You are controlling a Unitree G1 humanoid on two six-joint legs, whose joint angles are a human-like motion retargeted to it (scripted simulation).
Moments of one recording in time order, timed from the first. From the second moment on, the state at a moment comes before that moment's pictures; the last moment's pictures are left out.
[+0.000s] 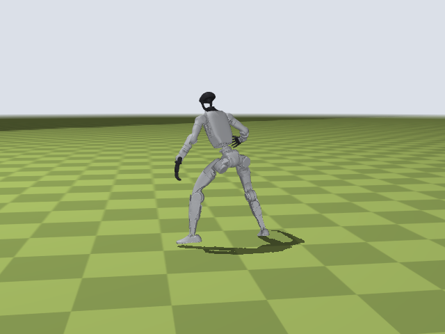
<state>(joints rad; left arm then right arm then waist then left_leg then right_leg) -0.22 0.62 0.14 1.21 0.30 -0.08 -0.41 0.11 -0.79 -0.33 0.37 0.52 -0.37 0.11 0.09 0.09 -0.27 -1.23 0.69 0.23 0.55 0.19 -0.26 -0.73 -0.26 -0.37 0.39 0.01 0.26</state>
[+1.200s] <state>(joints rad) 0.30 0.32 0.18 1.60 1.13 0.12 -0.64 -1.01 -0.35 0.07 -0.01 0.94 -0.52 0.11 0.07 -0.07 -0.37 -0.44 -0.05 0.17 0.14 -0.06 -0.08 -0.60 0.11 0.06 0.34 -0.15 -0.05</state>
